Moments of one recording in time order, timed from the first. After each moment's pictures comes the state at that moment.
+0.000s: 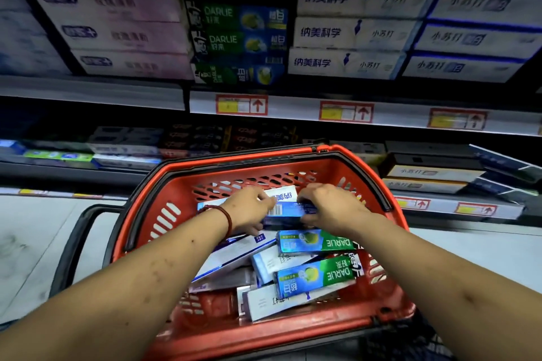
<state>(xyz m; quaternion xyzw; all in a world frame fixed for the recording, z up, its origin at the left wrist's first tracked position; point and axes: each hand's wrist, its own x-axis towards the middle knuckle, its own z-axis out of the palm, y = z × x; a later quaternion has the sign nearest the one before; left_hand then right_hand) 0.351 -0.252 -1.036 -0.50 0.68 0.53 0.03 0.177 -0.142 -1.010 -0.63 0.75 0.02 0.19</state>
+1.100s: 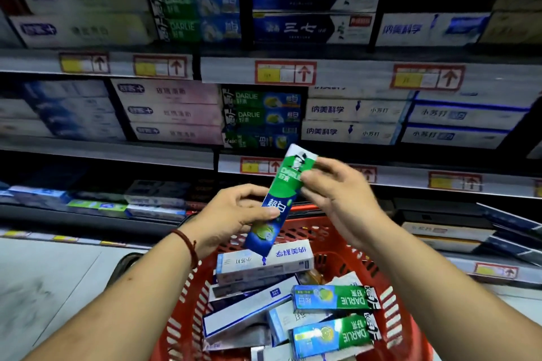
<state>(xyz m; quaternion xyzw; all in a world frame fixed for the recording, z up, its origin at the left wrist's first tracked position) 0.397 -0.267 -0.900 -0.38 0.62 0.66 -0.18 0.218 -0.167 -0.872 -0.27 0.51 -0.68 0.46</state>
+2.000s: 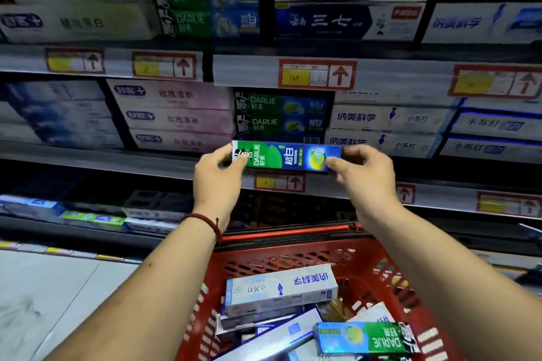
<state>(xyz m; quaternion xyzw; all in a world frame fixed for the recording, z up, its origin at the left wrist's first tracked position) 0.375 -0.366 -0.899 -0.49 0.56 0.47 -0.48 0.194 -0.255 -0.876 -0.28 0.70 -0.62 0.21</state>
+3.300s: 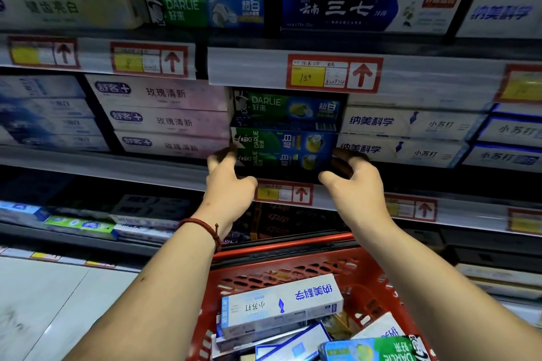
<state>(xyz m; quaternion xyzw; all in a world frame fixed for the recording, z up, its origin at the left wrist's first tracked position) 0.355 -0.405 -0.920 -0.51 0.67 0.42 -0.33 0.192 -0.291 -0.900 -0.35 0.74 -0.54 0.20</state>
